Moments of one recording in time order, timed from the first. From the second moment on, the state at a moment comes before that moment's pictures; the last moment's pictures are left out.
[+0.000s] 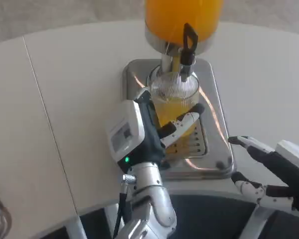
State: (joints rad) left arm -0.77 -0.10 -0.33 0.81 0.50 0.05 0.89; right arm -0.06 -0.57 -0.02 -0.50 -0.44 0.30 0.51
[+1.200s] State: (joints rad) left arm -0.62 -0.06 -0.31 0.54 0.53 0.05 0.85; right arm -0.07 -0.58 0.01 -0.47 -0.44 0.31 0.50
